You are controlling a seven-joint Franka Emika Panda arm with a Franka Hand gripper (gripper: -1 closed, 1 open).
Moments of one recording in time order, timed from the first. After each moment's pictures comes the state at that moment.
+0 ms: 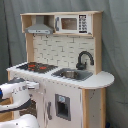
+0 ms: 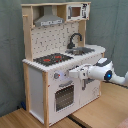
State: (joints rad) arm -0.84 -1.41 1.42 -2.50 -0.60 3.36 -0.49
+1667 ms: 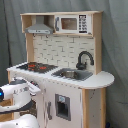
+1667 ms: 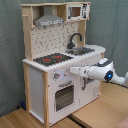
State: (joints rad) arm -0.84 -1.41 1.43 -2.53 -0.59 3.37 -0.16
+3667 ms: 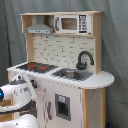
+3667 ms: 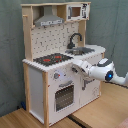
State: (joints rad) arm -0.83 -1.41 1.43 -2.53 -0.59 3.38 0.50
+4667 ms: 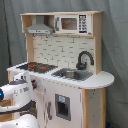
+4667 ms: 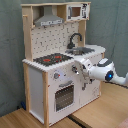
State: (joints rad) arm -0.83 -1.41 1.43 -2.53 -0.59 3.38 0.82
